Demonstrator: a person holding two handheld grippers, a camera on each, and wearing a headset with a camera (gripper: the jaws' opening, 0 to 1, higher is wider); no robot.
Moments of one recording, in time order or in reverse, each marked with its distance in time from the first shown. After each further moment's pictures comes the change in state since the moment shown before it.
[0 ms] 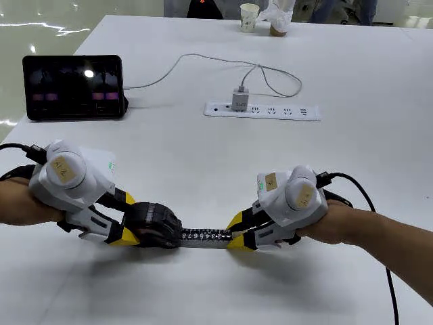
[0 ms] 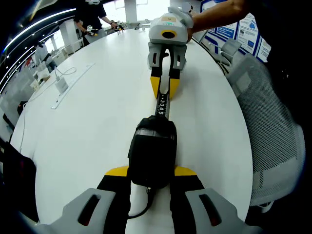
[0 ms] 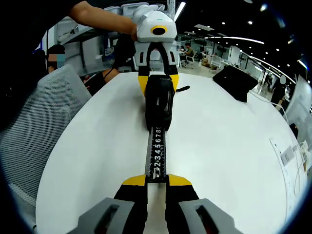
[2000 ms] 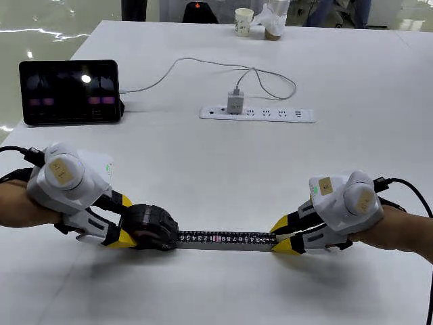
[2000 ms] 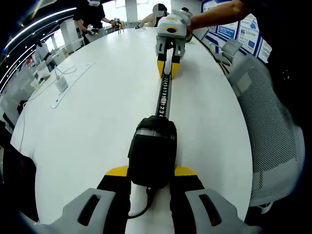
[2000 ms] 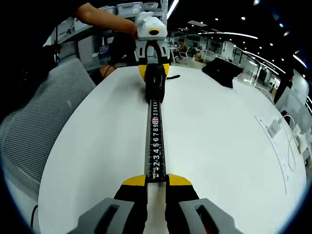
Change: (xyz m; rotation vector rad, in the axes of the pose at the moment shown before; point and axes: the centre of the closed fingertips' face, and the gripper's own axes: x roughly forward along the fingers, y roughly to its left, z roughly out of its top) left arm -0.001 -0.001 0.000 -0.004 0.008 0.000; right arm -0.058 0.005 -0.060 0.041 0.035 -0.044
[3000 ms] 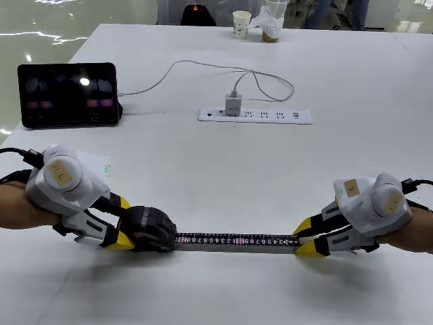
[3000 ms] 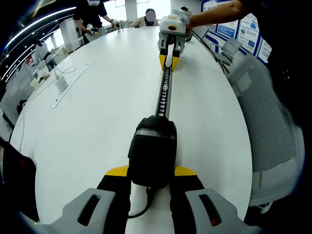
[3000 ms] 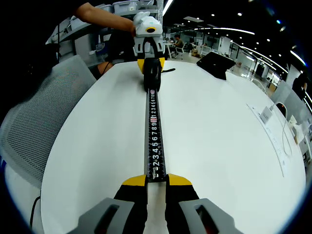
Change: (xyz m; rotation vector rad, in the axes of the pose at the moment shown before) left arm 0.000 0.000 0.001 0.000 0.009 -0.004; right arm -0.029 0.002 -0.032 0.028 0.039 -0.020
